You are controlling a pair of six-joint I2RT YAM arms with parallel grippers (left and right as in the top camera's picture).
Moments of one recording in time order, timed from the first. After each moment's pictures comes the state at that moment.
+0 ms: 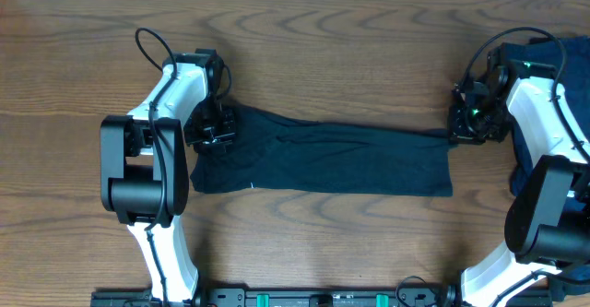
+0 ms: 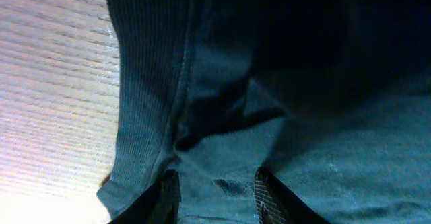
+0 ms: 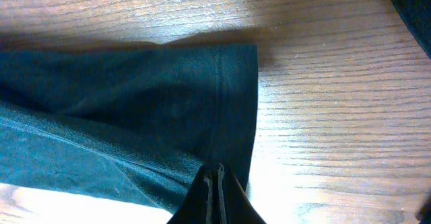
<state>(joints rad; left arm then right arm) -0.08 2.09 1.45 -1.17 0.04 -0.33 -0.16 1.85 1.35 -1.09 -0.16 -0.06</state>
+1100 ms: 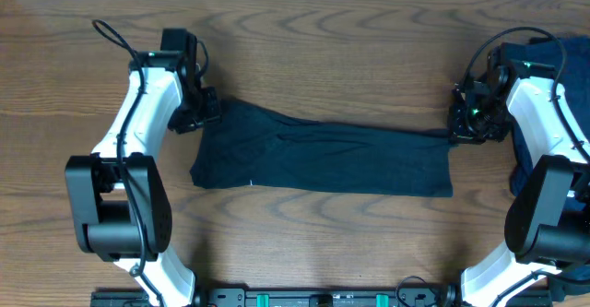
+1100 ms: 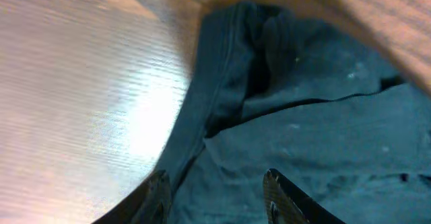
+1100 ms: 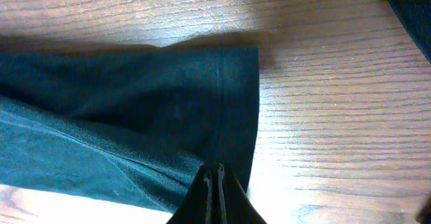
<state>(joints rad) -0.02 1.88 1.40 -1.00 0.06 -0.28 -0.16 1.85 1.35 -1.08 -0.16 -0.06</state>
